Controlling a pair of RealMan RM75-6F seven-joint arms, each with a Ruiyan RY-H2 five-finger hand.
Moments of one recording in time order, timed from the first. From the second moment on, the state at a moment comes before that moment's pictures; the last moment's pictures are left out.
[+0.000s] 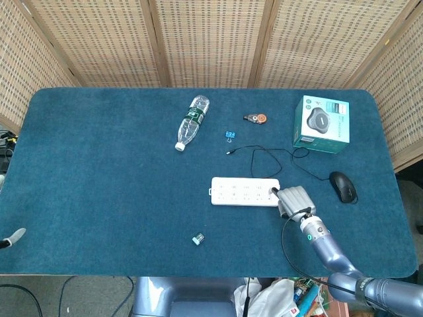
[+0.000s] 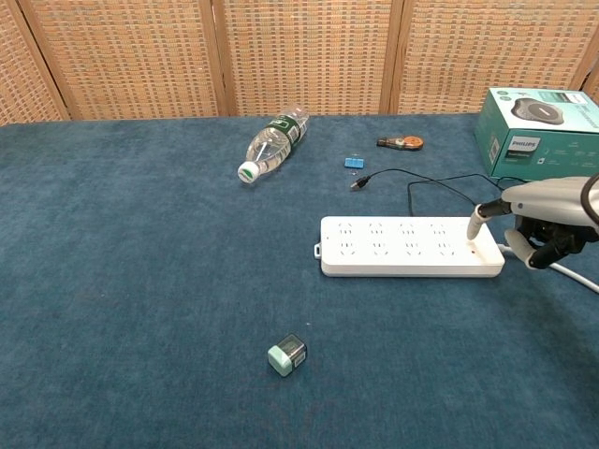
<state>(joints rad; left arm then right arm) -0.01 -0.89 -0.06 -1.85 1.53 1.60 -0.03 0.68 -1.36 0.08 -1.62 -0.90 0.89 -0.54</state>
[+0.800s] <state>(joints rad) -0.01 -0.90 -0.06 -1.84 1.53 1.60 -0.02 0.73 -1.37 0.06 -1.63 -0.82 0.91 -0.59</state>
